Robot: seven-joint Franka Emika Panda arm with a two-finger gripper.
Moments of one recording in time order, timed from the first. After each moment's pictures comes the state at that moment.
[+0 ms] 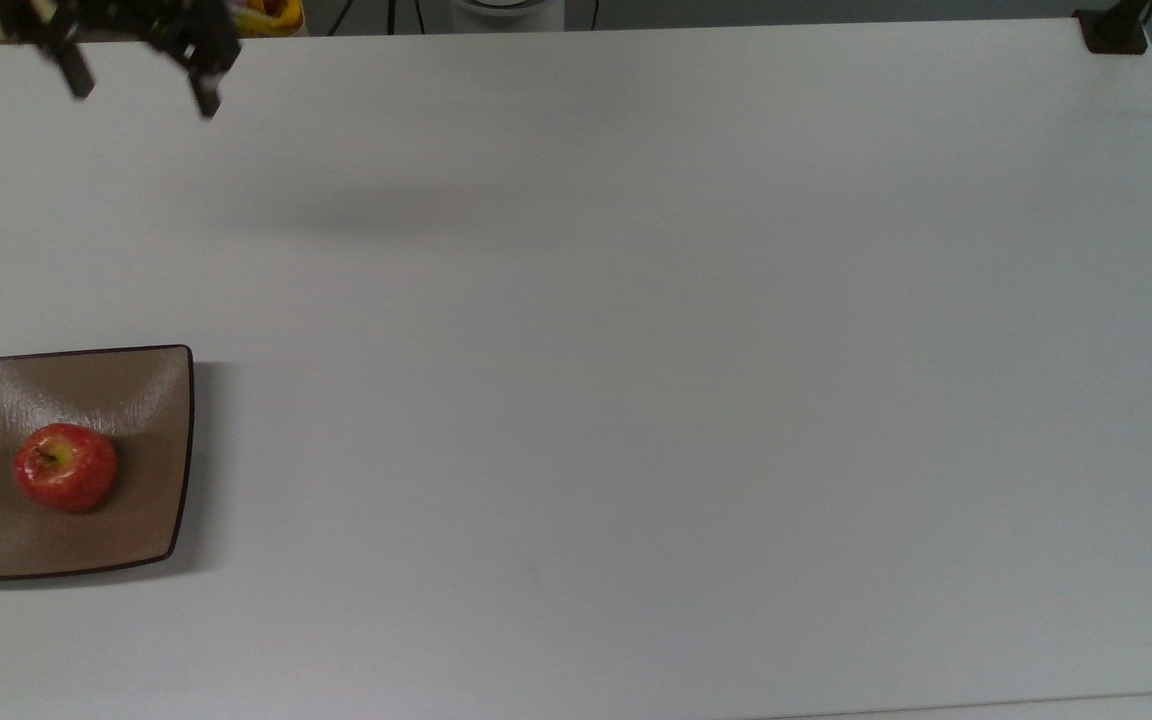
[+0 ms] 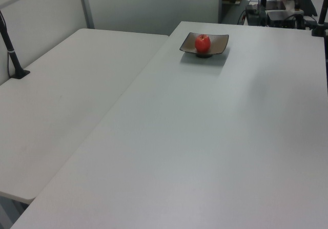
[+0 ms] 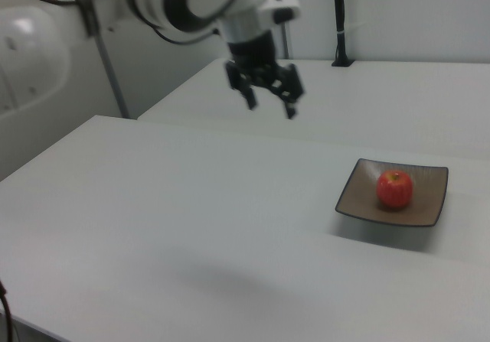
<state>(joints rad) -0.17 0.20 -0.06 -1.36 0.01 1.76 -0.14</state>
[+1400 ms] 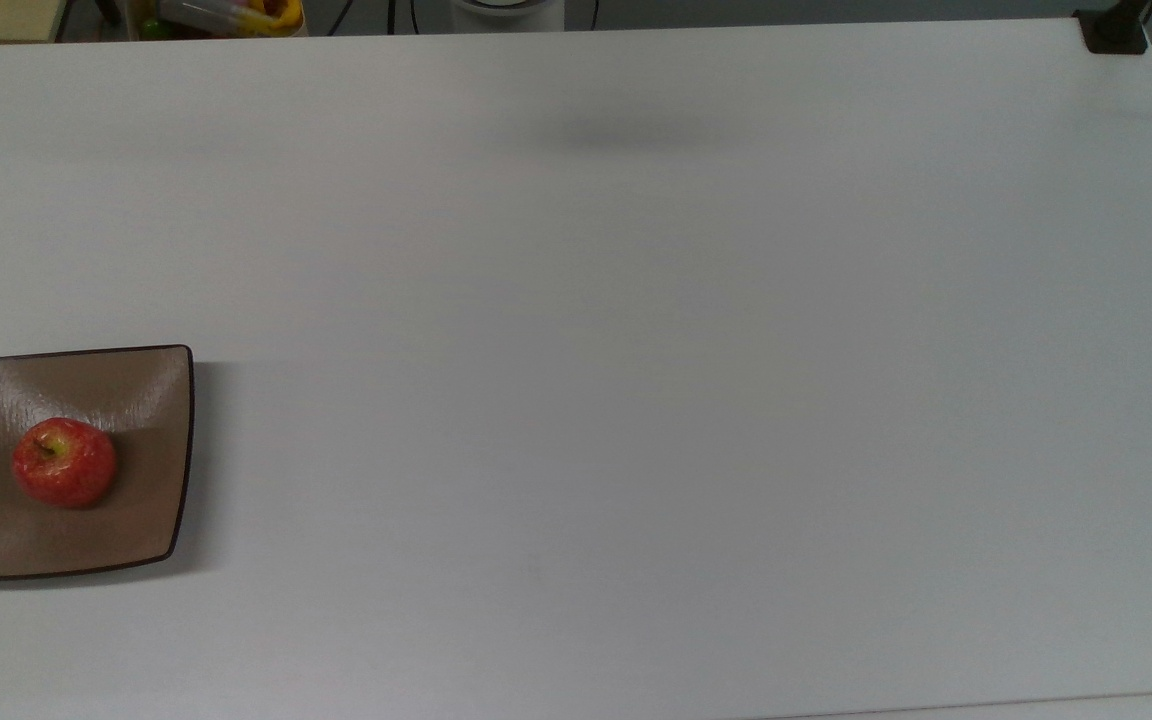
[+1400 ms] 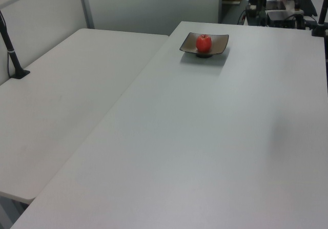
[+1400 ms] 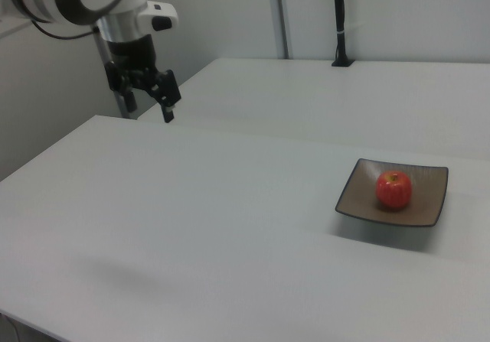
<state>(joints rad) 0.05 -0.07 0.03 -1.62 0.11 1.60 0.01</state>
